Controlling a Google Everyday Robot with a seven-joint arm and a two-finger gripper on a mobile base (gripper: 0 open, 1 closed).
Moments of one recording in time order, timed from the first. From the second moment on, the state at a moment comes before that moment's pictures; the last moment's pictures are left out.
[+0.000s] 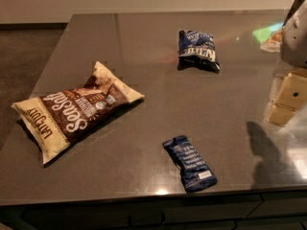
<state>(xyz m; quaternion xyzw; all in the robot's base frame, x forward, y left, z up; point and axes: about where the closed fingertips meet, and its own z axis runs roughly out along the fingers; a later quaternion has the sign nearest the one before) 0.438 -0.217 0.976 -0.60 0.78 -0.03 0.16</state>
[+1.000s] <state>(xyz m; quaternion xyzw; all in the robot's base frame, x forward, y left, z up) 0.436 -0.195 0.971 -0.63 0.76 -0.01 0.16</state>
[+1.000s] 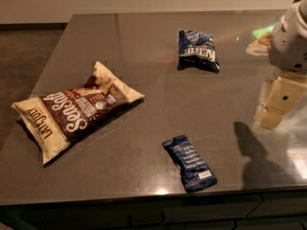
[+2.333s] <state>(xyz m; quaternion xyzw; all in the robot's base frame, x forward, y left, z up) 0.389 -0.065 0.893 -0.69 0.70 0.09 0.15</state>
